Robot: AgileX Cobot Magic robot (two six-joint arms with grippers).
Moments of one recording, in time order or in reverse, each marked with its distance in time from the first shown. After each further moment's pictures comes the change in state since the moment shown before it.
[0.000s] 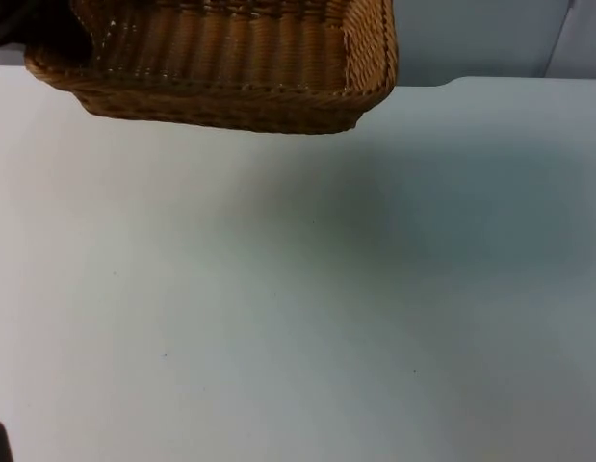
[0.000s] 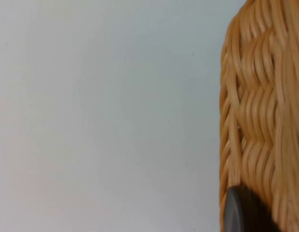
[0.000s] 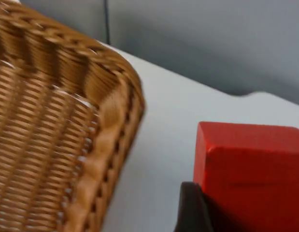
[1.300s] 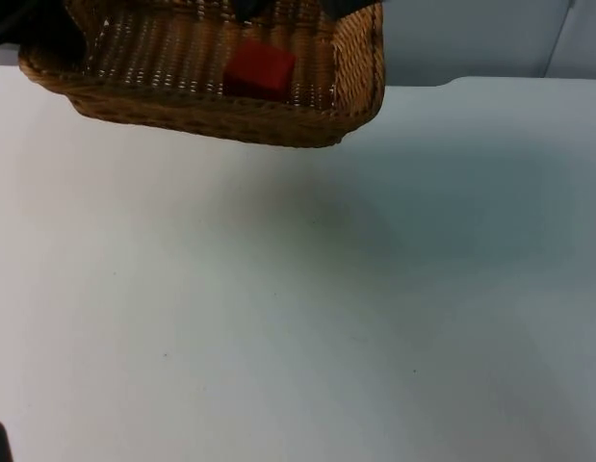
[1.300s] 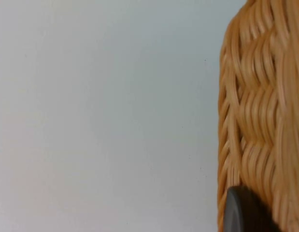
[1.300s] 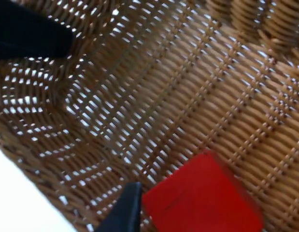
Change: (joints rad) right arm 0.072 0.234 -0.044 0.621 -0.102 -0.394; left arm 0.000 0.000 0.004 0.026 -0.026 0.005
